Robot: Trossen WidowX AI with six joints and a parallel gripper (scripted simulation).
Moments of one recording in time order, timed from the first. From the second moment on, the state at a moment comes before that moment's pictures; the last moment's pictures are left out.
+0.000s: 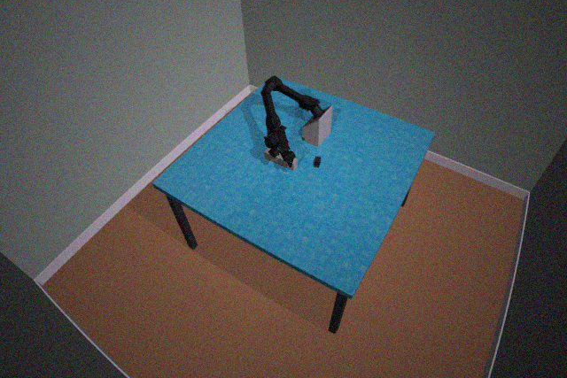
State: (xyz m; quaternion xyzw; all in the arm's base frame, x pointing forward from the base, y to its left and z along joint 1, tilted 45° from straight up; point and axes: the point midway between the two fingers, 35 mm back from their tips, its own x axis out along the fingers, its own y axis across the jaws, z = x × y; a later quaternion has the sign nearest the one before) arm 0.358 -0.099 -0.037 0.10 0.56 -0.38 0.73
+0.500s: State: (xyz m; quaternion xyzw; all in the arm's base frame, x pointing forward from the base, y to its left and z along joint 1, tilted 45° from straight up) arm 0.322 -0.048 -0.081 -0.01 0.64 -0.33 0.70
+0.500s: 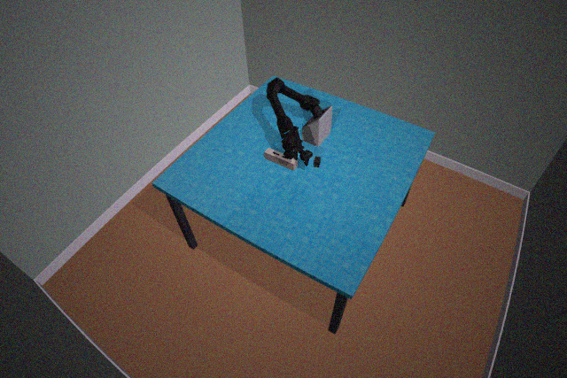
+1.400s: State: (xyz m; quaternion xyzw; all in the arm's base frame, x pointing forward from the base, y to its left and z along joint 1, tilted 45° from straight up) arm 0.227 0.000 -0.129 -0.29 0.73 -0.22 0.58
